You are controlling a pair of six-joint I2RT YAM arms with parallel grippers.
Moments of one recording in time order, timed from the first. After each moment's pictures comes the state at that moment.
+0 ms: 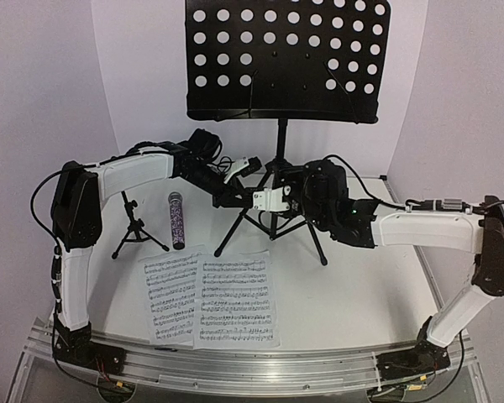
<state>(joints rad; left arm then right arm) -0.62 2.10 1.86 -0.62 0.71 0.55 0.92 1.60 1.15 0.24 0.48 -1.41</state>
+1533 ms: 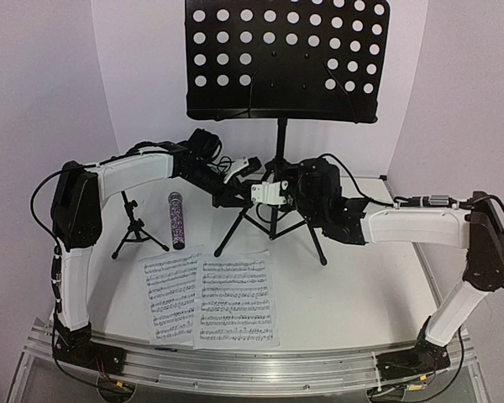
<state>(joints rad) -0.62 2.10 1.86 -0.62 0.71 0.55 0.90 1.68 1.19 0.32 0.56 -1.42</state>
